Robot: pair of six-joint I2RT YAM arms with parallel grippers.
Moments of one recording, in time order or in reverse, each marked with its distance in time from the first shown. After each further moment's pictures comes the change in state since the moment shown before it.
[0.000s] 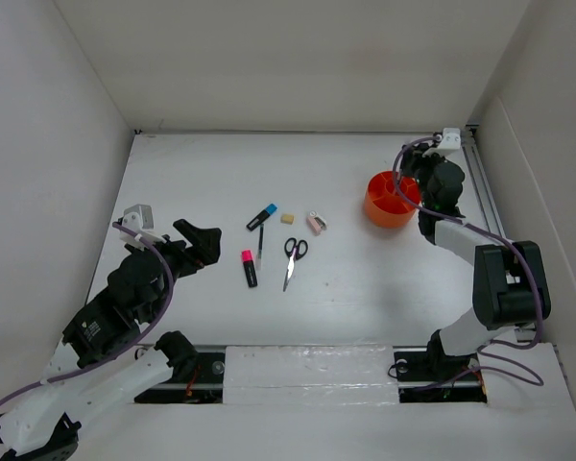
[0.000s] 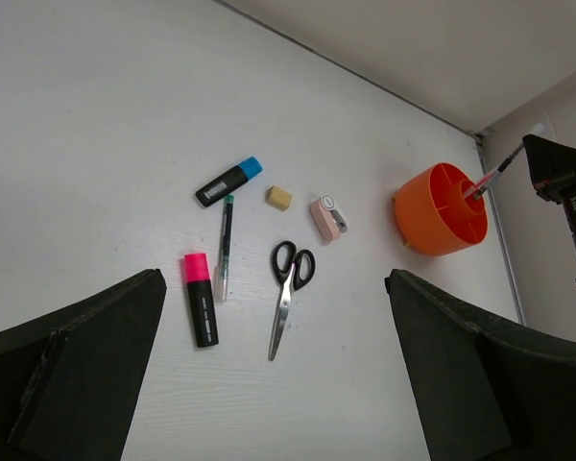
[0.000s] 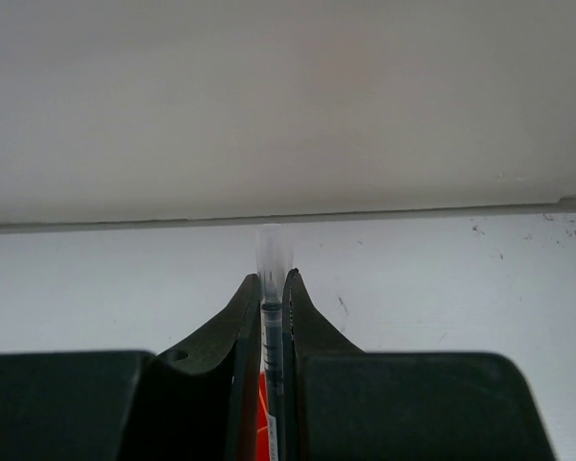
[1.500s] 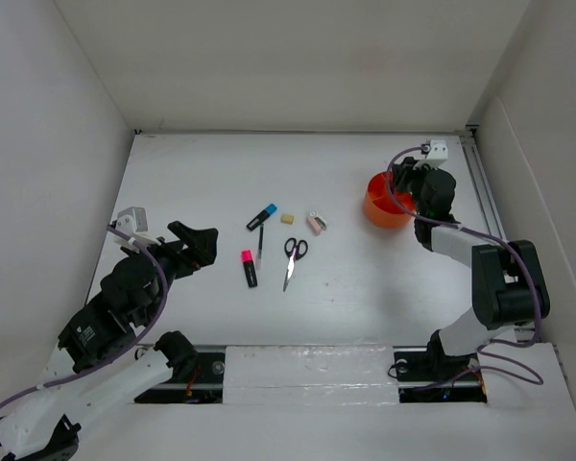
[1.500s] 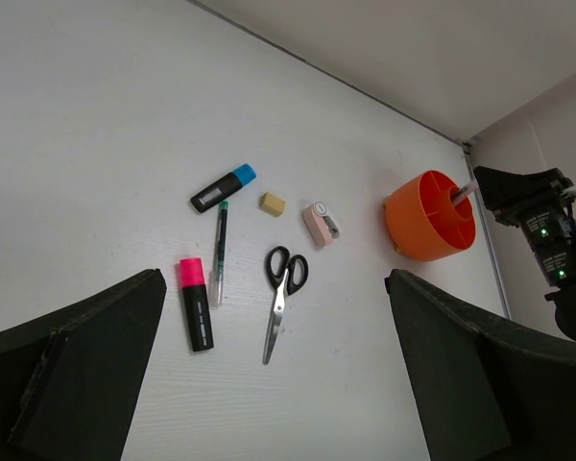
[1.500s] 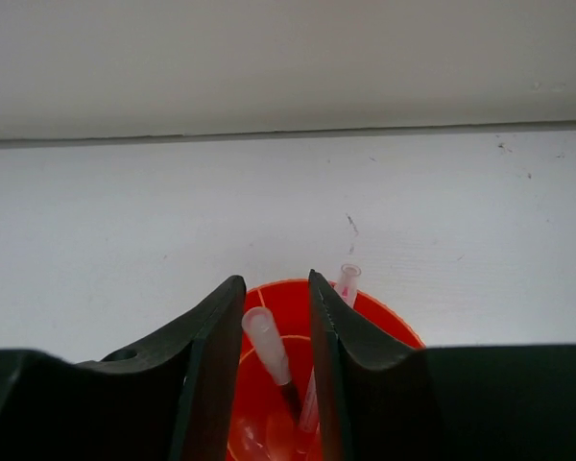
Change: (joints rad) left arm 0.000 -0.031 0.000 0.003 -0.001 0.002; right arm 0.027 0.011 -0.060 -0.081 -0.015 -0.011
